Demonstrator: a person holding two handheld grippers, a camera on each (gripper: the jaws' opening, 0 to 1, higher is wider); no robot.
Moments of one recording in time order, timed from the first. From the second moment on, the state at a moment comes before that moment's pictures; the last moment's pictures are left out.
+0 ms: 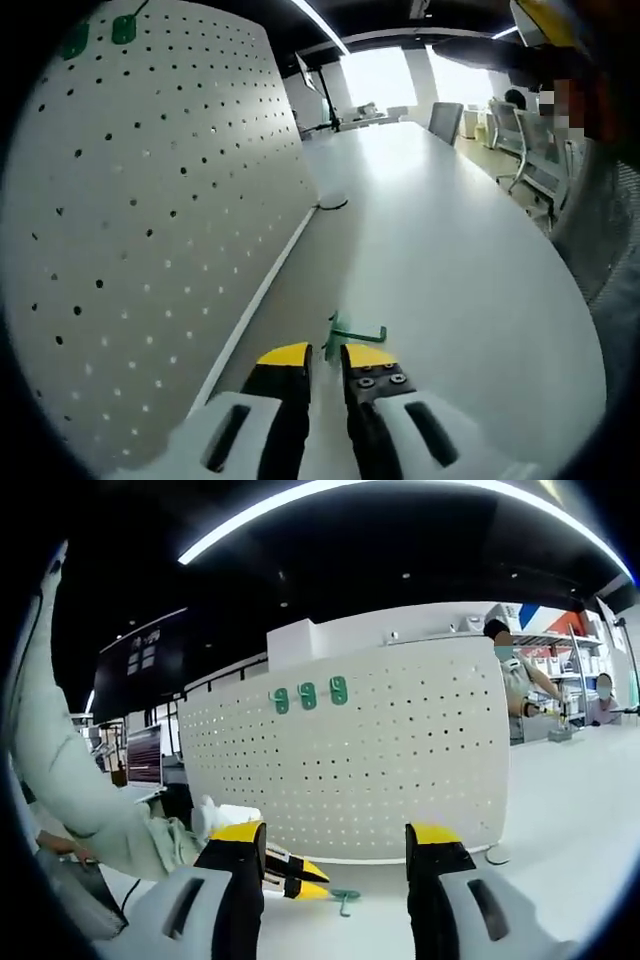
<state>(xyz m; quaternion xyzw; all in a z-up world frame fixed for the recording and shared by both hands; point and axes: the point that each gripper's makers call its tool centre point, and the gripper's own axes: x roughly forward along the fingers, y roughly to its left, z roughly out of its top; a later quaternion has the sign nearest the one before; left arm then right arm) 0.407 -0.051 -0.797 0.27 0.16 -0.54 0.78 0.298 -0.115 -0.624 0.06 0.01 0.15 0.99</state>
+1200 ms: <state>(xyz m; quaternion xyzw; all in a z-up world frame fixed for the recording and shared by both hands) 0.418 -0.066 -0.822 0.26 0.19 -0.55 0.77 0.299 -0.128 -0.628 0.08 0.02 0.12 0.99</state>
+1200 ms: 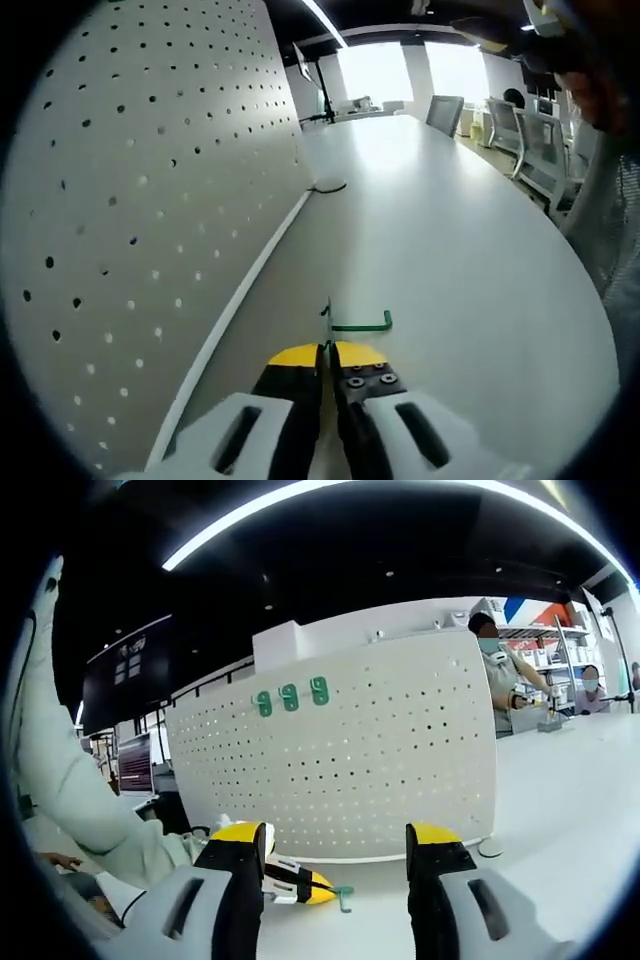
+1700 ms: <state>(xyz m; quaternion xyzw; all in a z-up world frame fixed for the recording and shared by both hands) 0.416 -0.056 -0.810 0.24 0.20 -0.52 0.80 0.299 -0.125 -0.628 0.08 0.02 0.13 0.99</state>
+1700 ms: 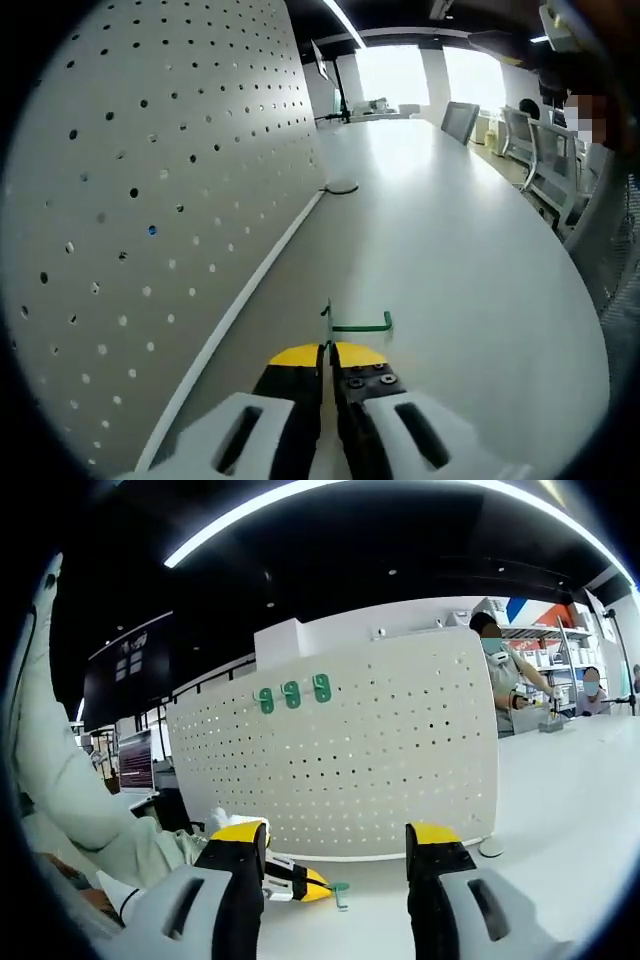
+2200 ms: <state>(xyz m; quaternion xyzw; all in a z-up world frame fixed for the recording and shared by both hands) 0.422 -0.041 -0.769 0.23 0.16 -0.49 0.82 0.298 -0.119 -0.627 0.06 0.02 0.14 0.99</state>
